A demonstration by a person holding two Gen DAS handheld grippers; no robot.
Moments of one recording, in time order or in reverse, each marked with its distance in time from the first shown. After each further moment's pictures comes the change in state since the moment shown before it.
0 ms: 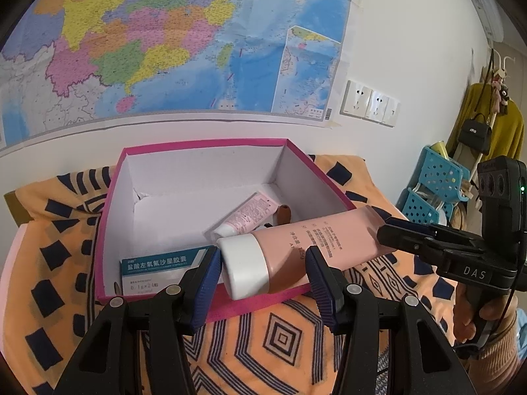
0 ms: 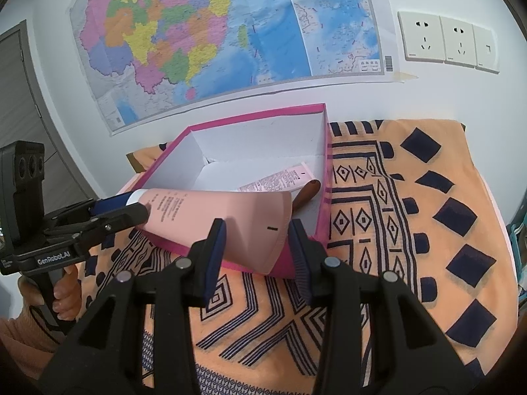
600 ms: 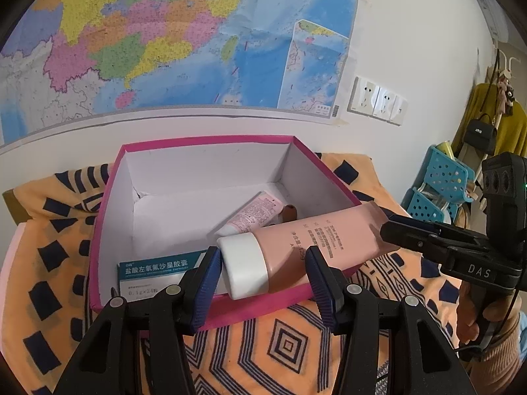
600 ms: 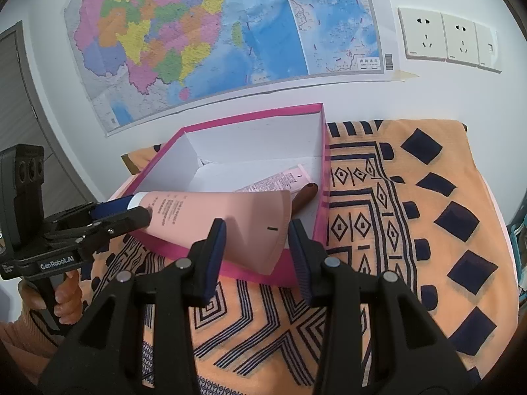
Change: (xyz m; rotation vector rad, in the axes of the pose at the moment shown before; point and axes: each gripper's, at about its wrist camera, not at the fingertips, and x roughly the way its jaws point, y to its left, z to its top) left arm 0.014 0.006 0.005 -0.008 0.015 0.009; right arm 0.011 -0.005 0.006 0.008 0.006 -0.009
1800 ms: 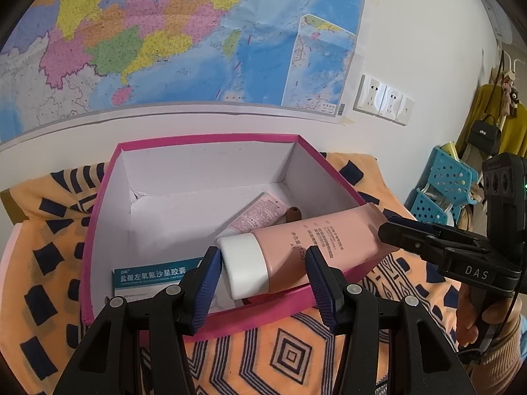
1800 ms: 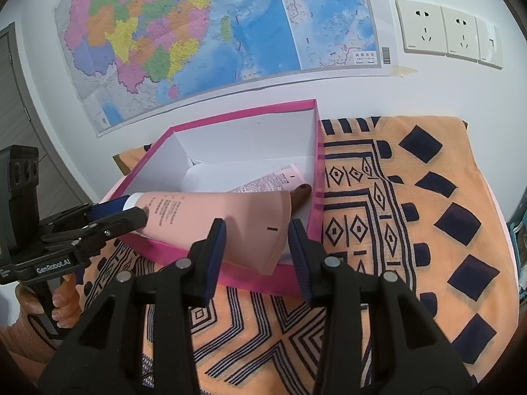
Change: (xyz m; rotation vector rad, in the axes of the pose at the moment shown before) left arm 0.016 0.005 0.006 -0.009 0.010 0.001; right arm 0.016 -0.007 0.006 0.016 0.014 -0.022
